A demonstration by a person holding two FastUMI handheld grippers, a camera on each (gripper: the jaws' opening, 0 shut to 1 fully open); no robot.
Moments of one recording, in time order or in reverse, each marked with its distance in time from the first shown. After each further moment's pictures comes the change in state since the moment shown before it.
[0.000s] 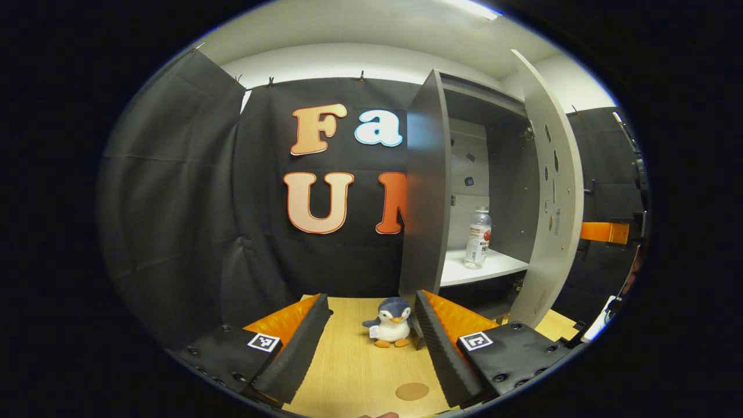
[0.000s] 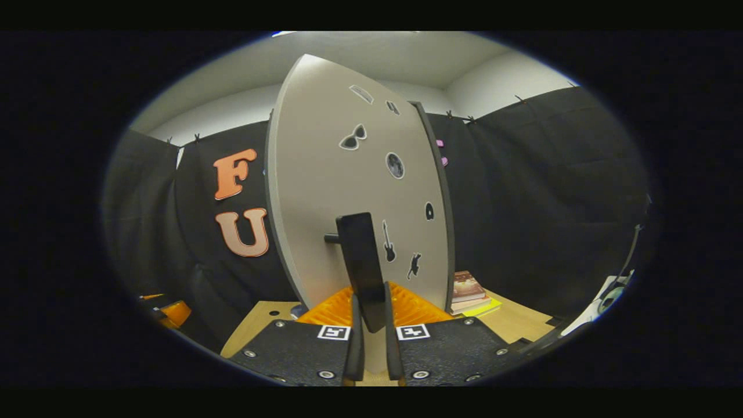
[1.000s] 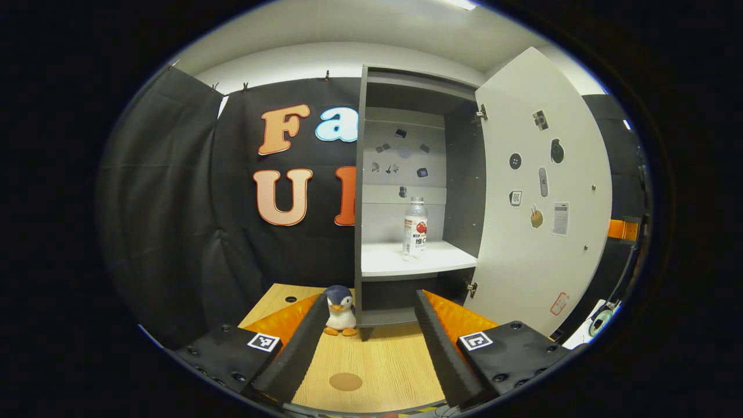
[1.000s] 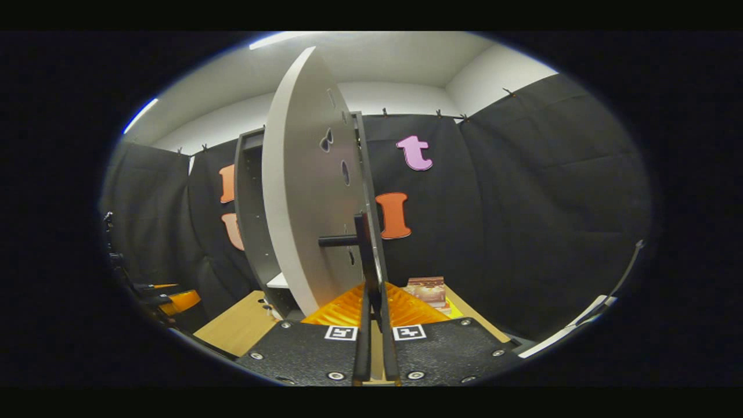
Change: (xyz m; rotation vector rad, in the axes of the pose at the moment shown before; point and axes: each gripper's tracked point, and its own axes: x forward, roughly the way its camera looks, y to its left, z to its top) left arm -0.036 -0.169 -0.007 0.012 0.038 -0.024; right arm -0.010 -0.158 0.019 0.002 -0.009 0.122
